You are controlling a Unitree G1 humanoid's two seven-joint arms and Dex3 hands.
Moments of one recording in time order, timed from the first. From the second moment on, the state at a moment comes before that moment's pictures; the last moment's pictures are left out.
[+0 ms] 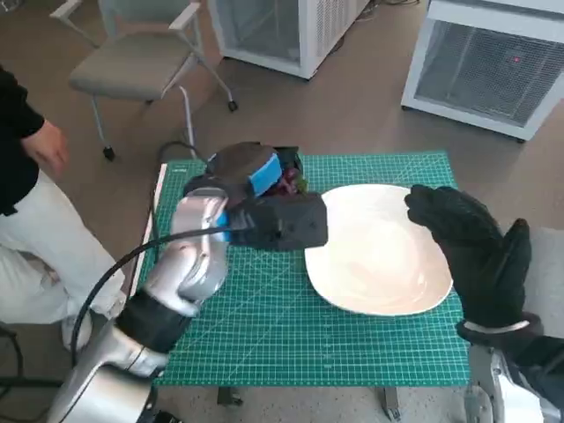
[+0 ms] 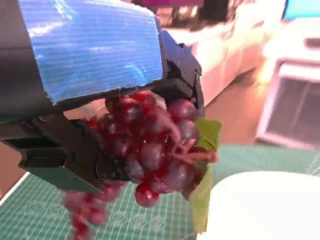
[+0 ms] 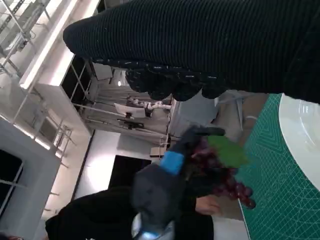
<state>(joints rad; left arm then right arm) -1.00 0.38 -0.47 0.35 0.73 0.40 -0.33 -0.33 -0.16 -0.17 -0.01 0.38 -0.22 0.41</state>
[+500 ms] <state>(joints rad) -0.97 0.40 -0.45 0.25 0.75 0.40 -0.36 -0.33 -0.15 -0.17 -0.01 0.37 -0.22 0.40</state>
